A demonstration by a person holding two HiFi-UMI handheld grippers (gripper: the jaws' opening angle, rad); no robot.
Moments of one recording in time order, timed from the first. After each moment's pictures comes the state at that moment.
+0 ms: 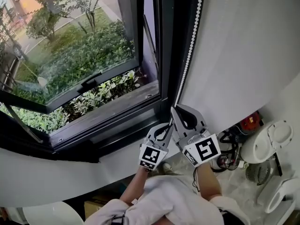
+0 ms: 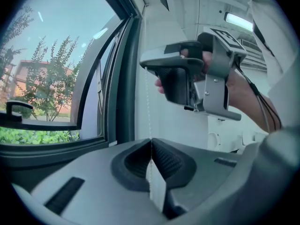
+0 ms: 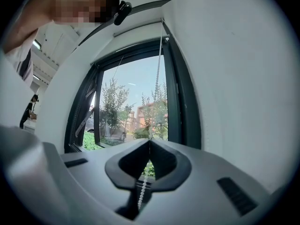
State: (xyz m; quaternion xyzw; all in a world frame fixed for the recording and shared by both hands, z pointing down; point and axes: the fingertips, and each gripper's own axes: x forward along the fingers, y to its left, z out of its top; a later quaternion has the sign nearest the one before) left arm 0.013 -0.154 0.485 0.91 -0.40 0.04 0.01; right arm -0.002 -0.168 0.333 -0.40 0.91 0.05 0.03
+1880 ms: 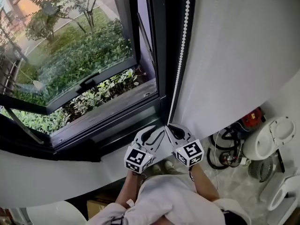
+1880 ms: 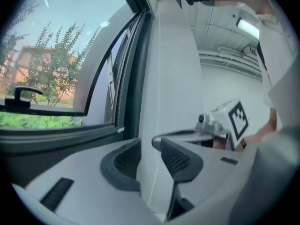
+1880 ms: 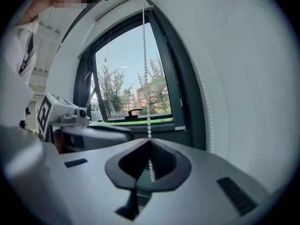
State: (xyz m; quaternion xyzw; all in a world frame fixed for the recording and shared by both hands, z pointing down) left arm -0.030 -0.133 0.502 0.92 -0.39 0.06 0.07; right arm -0.006 -0.150 0.513 -0.38 0.92 -0.09 -0.06
